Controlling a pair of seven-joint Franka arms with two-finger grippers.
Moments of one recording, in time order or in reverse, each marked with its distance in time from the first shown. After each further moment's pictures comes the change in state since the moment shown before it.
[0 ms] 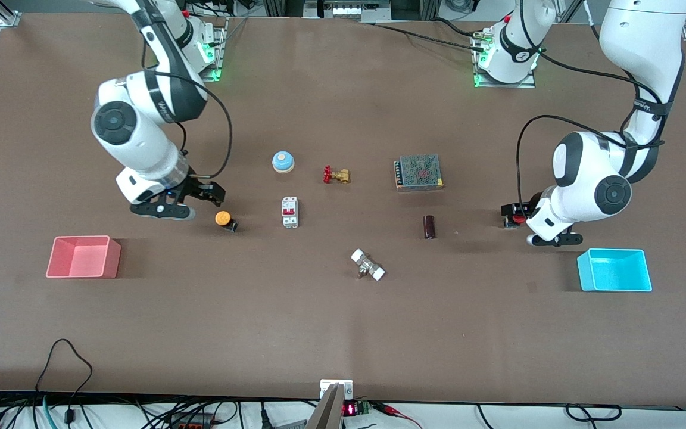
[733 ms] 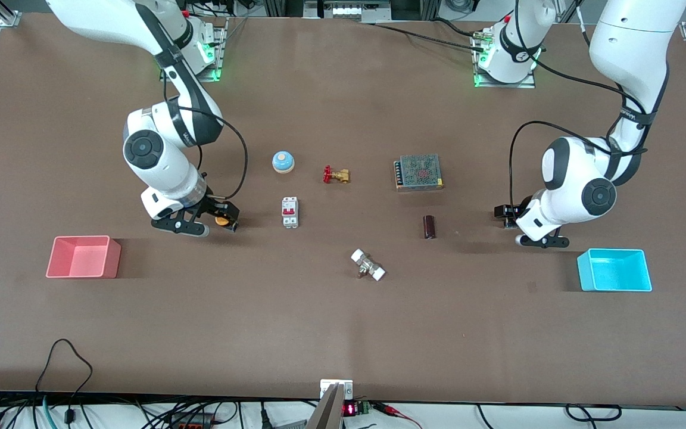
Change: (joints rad) left arm -0.019 0.052 -0.001 -0.013 -0.005 0.088 0.090; right arm 0.000 0.154 0.000 0.002 -0.003 0.172 0.114
